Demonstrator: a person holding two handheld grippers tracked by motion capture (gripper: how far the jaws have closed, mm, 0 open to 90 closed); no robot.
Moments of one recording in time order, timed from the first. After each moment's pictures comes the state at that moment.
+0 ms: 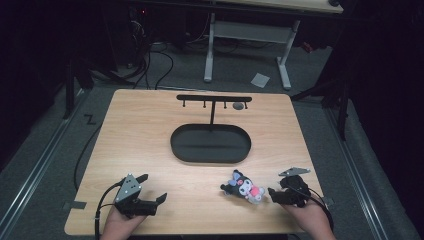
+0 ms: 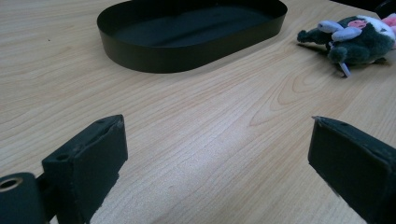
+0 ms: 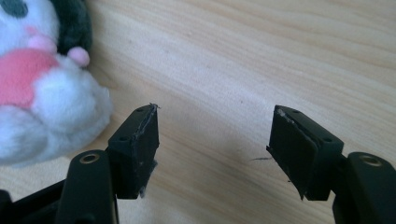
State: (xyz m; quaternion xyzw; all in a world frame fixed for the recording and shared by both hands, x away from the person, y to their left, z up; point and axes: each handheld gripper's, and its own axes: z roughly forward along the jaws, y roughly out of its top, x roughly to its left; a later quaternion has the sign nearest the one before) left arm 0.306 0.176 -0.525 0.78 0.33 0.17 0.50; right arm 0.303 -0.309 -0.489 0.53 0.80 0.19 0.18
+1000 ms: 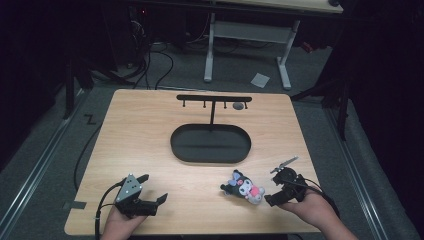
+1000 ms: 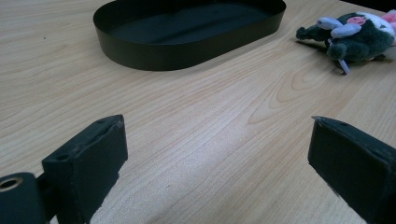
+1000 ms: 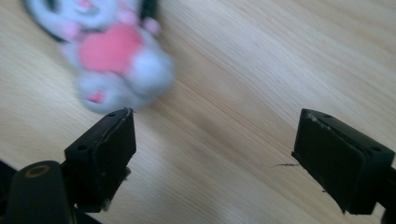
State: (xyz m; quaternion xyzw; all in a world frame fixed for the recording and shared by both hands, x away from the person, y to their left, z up) left arm 0.306 0.175 -0.526 0.78 0.33 0.16 0.50; right arm 0.312 -0.283 -0.449 0.48 0.86 0.10 0.09
